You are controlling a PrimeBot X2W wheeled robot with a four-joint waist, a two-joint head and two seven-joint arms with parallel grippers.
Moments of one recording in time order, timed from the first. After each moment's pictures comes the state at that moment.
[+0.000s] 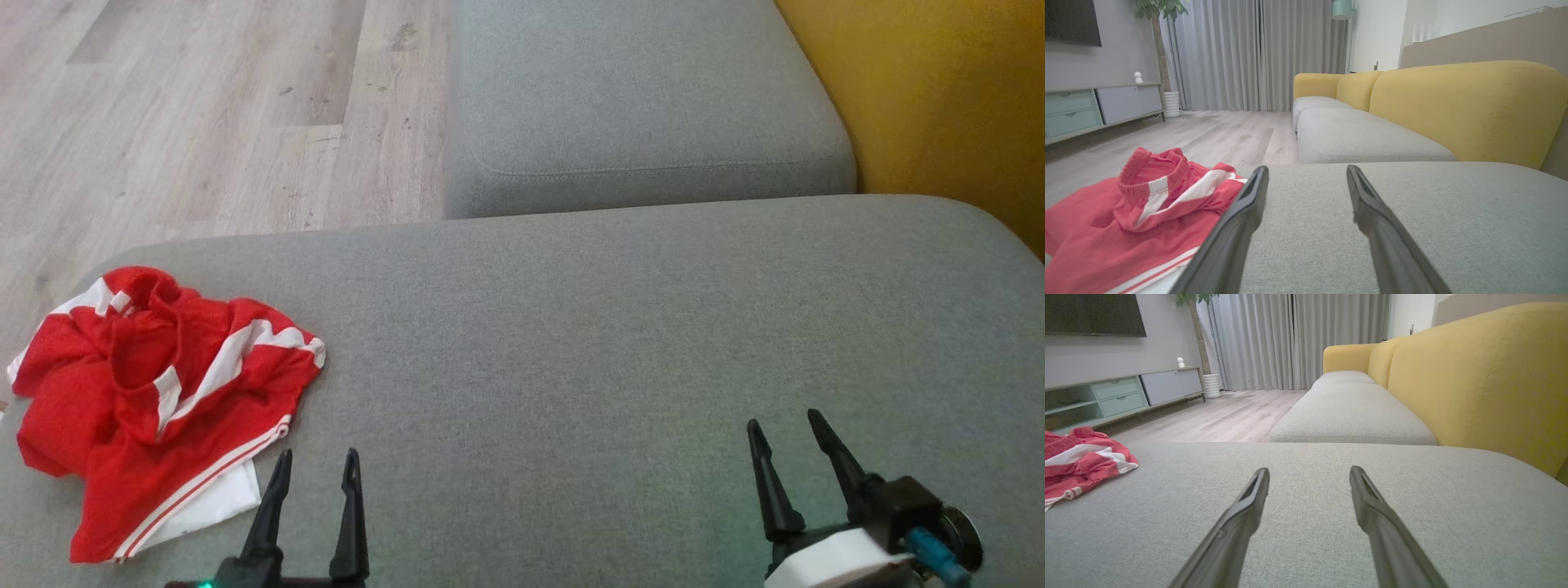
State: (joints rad) left arm 0.17 0.04 -0.16 0.14 -0.12 0.01 -0.24; right arm 0.10 -0.04 0.09 0.28 0.06 0.13 -0.23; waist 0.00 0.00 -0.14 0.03
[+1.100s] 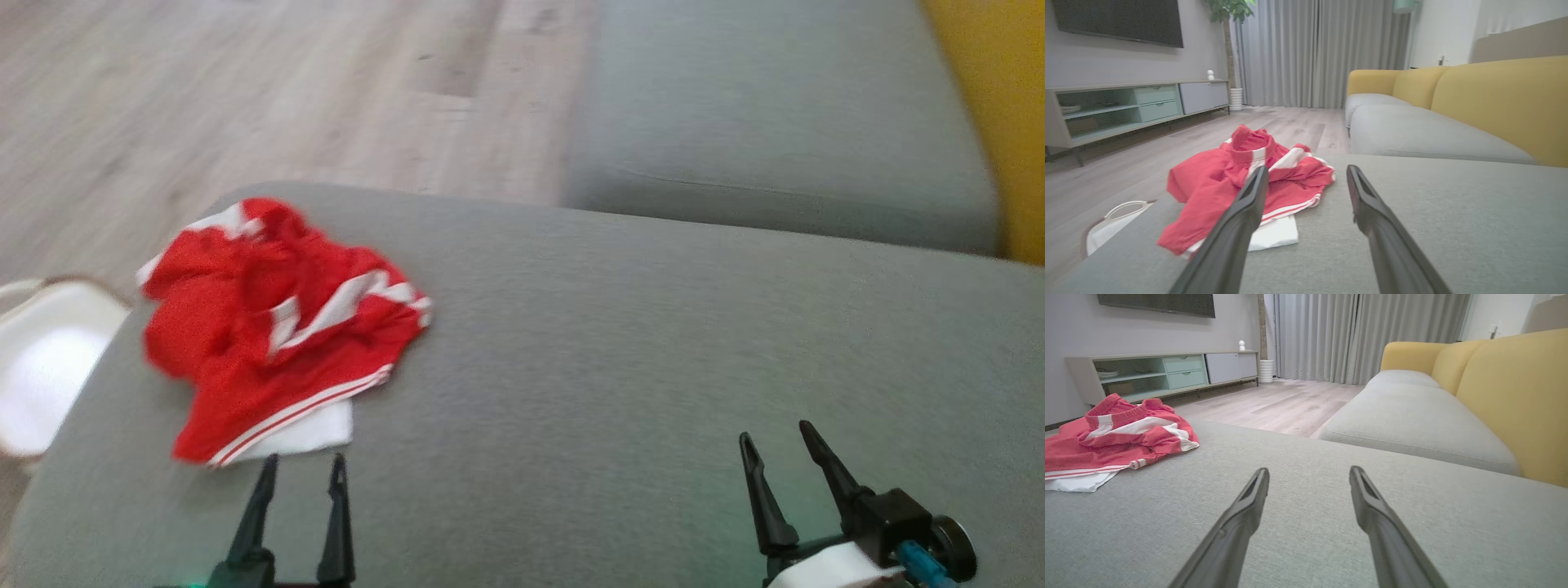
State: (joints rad) left arm 0.18 0.05 -0.13 0.16 -0.06 0.03 -0.25; right arm 0.12 -0.04 0.10 0.29 0.02 0.13 -0.25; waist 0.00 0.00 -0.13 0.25
